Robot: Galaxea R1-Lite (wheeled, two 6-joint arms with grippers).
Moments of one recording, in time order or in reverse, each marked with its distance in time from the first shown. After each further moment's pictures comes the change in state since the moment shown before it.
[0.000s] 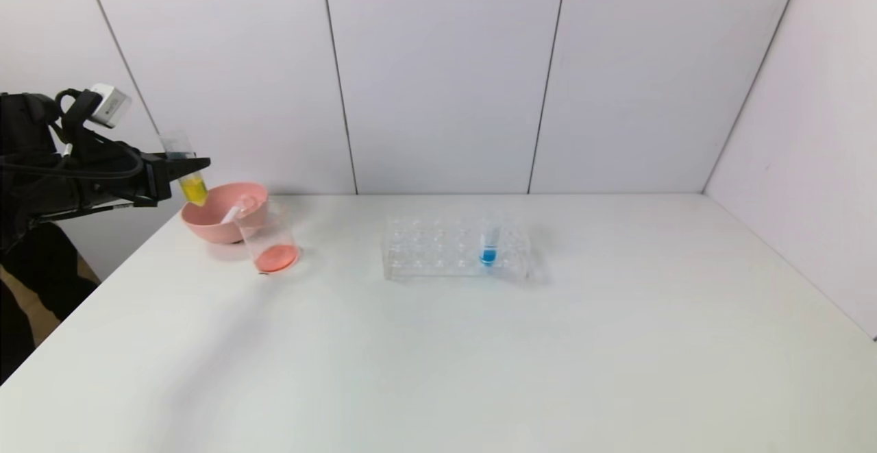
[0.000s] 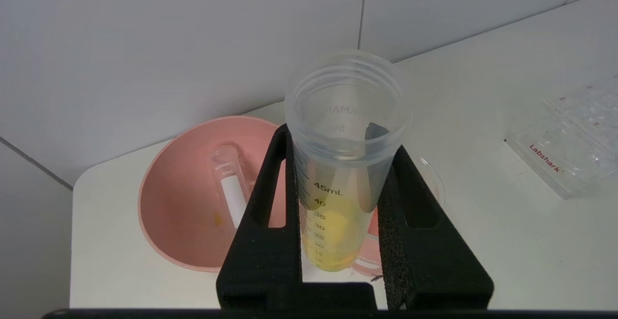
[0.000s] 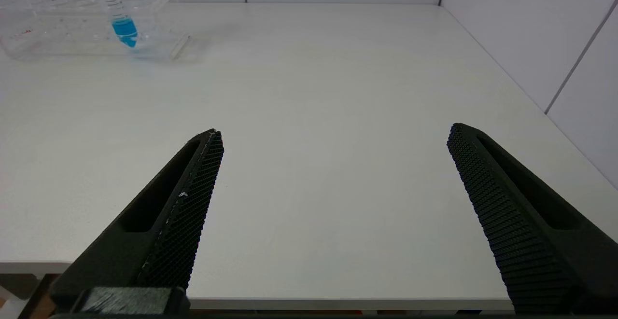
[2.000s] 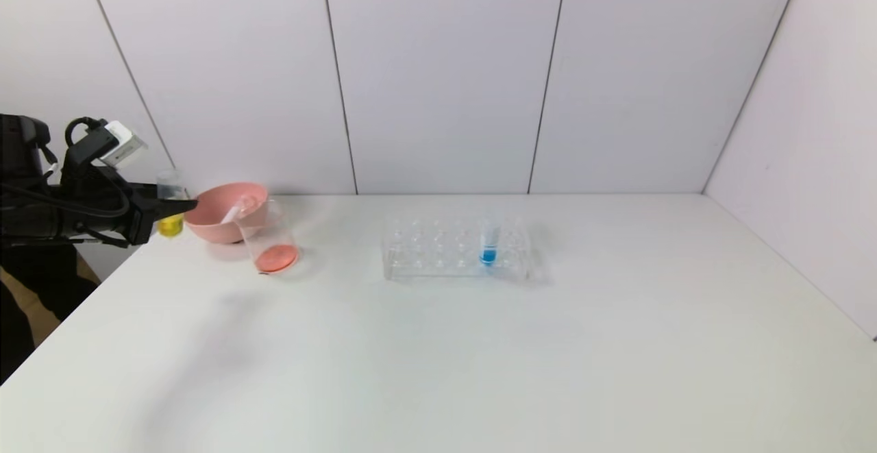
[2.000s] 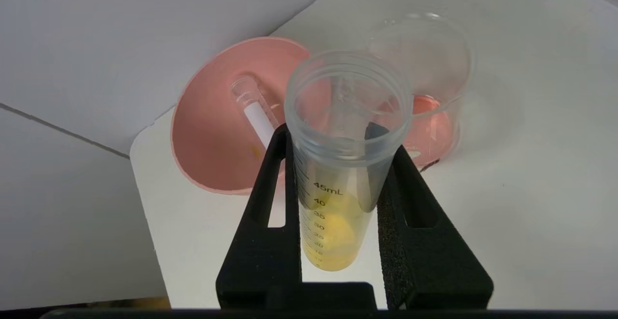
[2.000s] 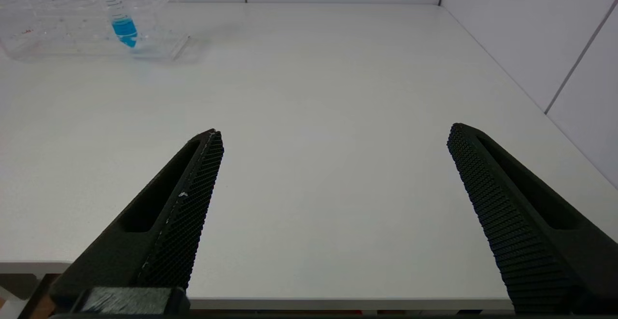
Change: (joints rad) left arm 0.046 -0.042 0.032 0.268 0.013 0.501; right arm 0.000 0.000 0.000 0.000 0.000 0.000
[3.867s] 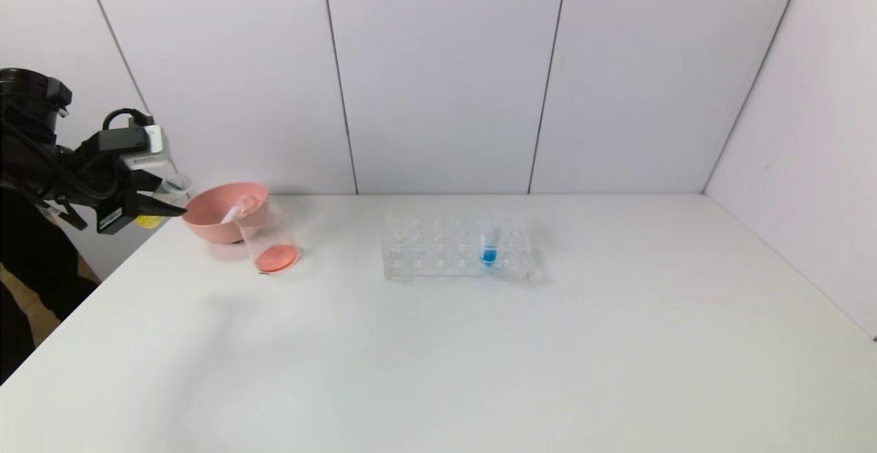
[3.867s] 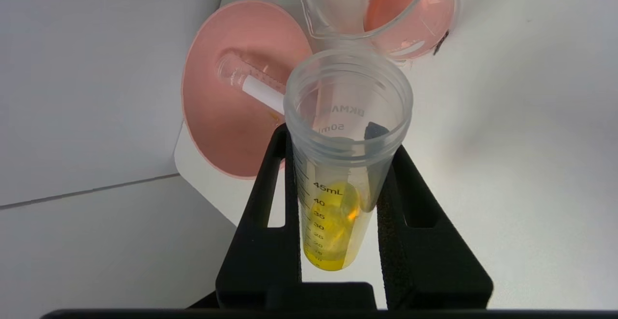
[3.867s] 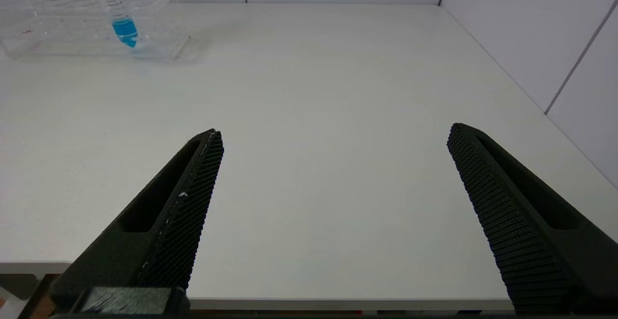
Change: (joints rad) left arm -0.022 0.144 -0.602 0.860 0.124 0.706; right arm 0.000 0.000 0.000 0.000 0.000 0.000
